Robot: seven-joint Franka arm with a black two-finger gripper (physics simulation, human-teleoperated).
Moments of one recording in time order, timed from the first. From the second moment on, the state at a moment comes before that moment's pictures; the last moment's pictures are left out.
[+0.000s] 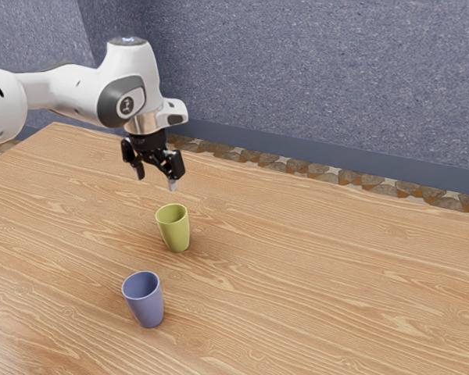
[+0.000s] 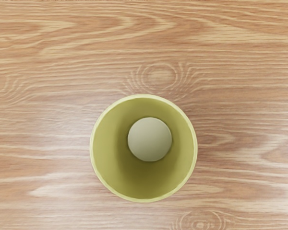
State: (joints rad) arm 0.06 0.21 -0.04 -1.77 0.08 2.00 -0.01
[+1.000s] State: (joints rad) arm 0.05 0.21 -0.07 -1.81 0.05 2.03 -0.01
